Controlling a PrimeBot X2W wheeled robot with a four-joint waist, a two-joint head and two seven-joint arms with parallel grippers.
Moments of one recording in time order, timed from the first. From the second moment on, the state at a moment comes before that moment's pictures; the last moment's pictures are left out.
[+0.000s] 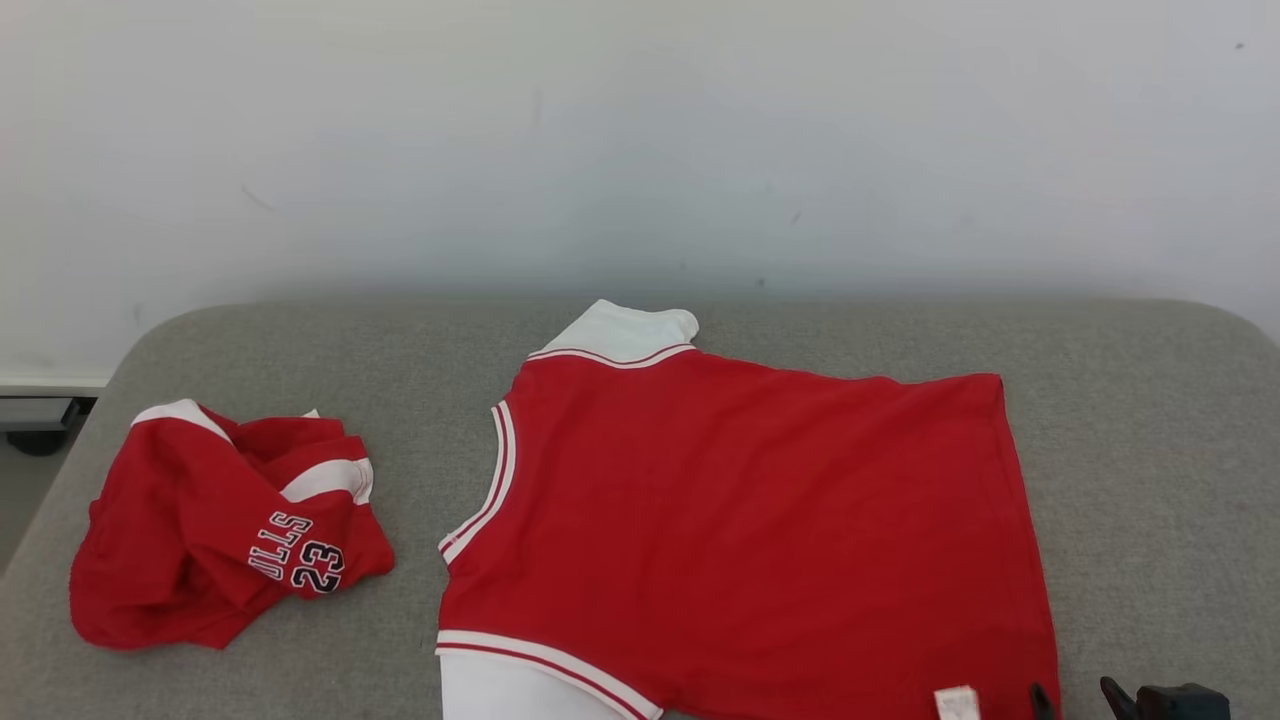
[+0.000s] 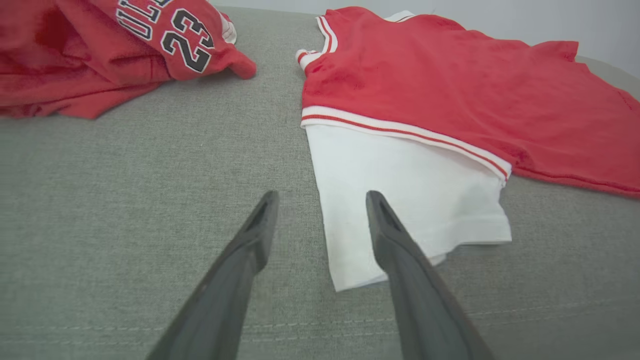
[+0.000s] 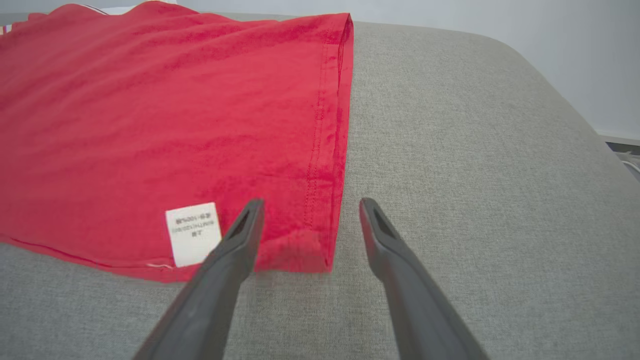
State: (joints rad) left arm 0.18 0.14 -0.36 0.33 -0.21 0.07 -0.22; right arm 0.19 -0.24 0.06 0.23 0.30 -0.08 0.02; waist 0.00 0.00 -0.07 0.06
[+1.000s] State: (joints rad) left arm 0.12 0.23 -0.21 0.12 -0.31 0.08 -0.14; right arm 0.11 -0.10 0.07 0.14 0.38 -0.08 -0.08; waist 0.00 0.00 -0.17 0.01
